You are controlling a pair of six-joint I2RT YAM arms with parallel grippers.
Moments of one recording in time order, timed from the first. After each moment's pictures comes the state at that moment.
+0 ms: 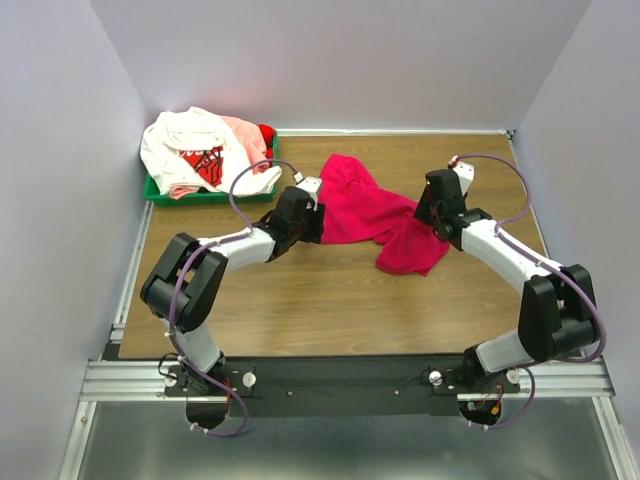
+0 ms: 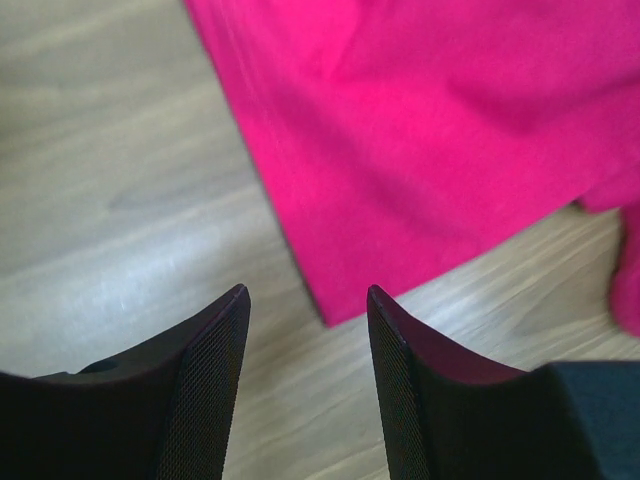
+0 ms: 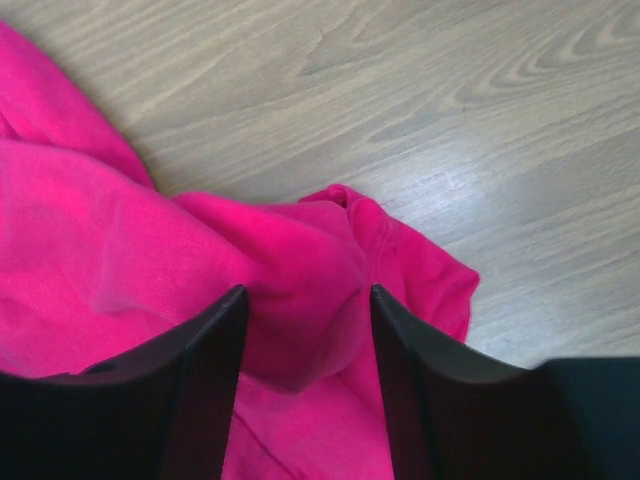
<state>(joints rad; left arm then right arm) -0.55 1.71 0.95 0.15 -0.02 -0.24 0.32 1.47 0.96 -0.23 0.43 0.52</state>
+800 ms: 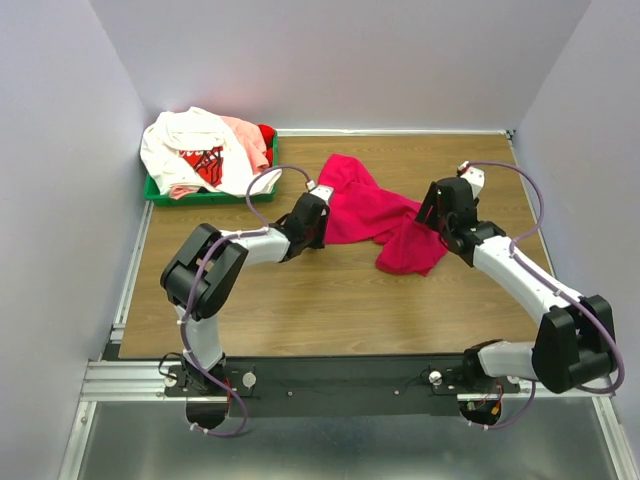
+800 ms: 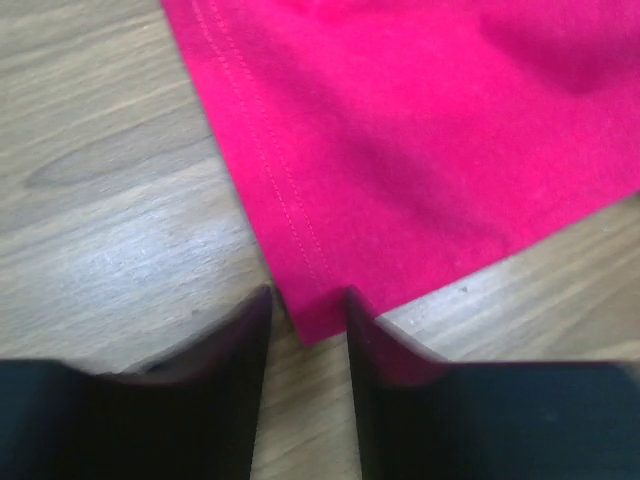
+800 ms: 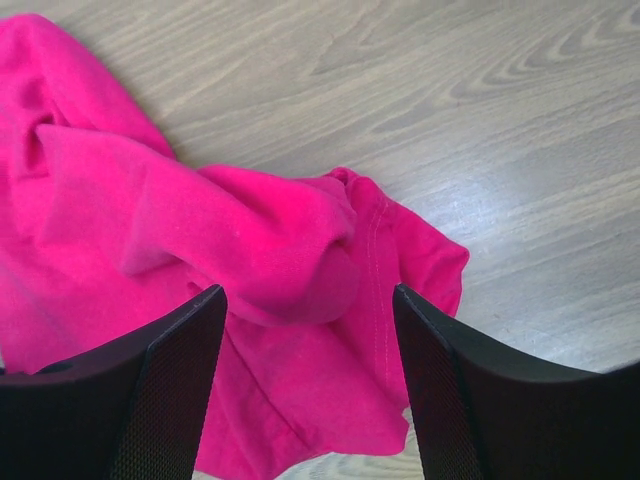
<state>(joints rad) -0.62 1.85 1.00 0.12 -0.10 -0.26 0.32 1.31 0.87 -0.22 0.40 0.51</state>
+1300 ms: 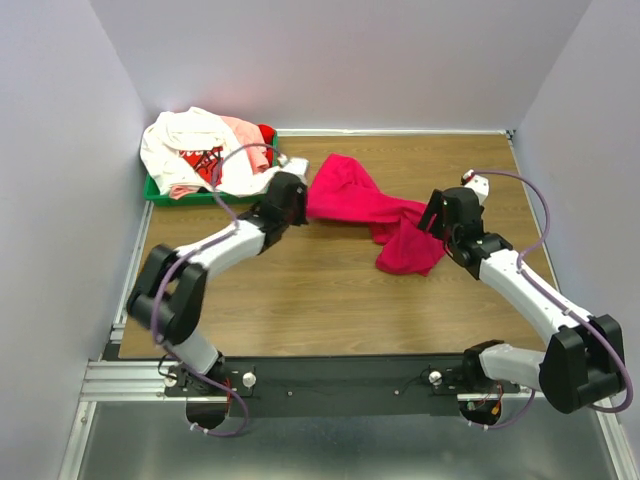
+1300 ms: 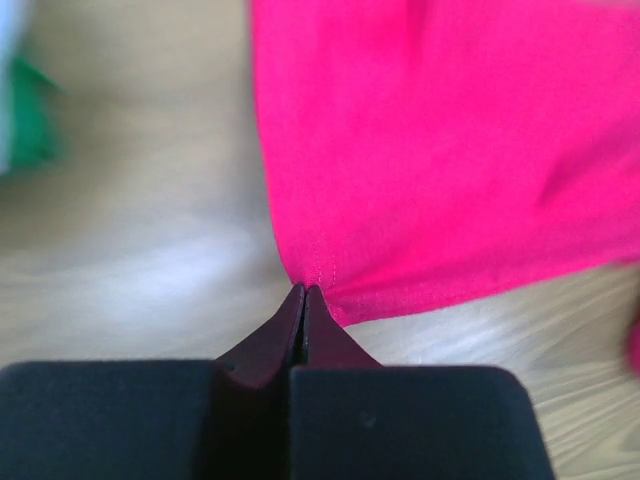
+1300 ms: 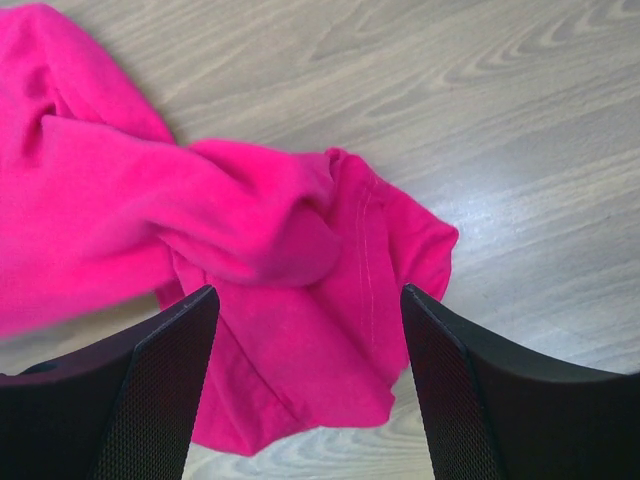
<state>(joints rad) -0.54 1.68 1.02 0.04 -0.13 -0.26 0.32 1.21 0.80 -0.21 0.39 0.50</state>
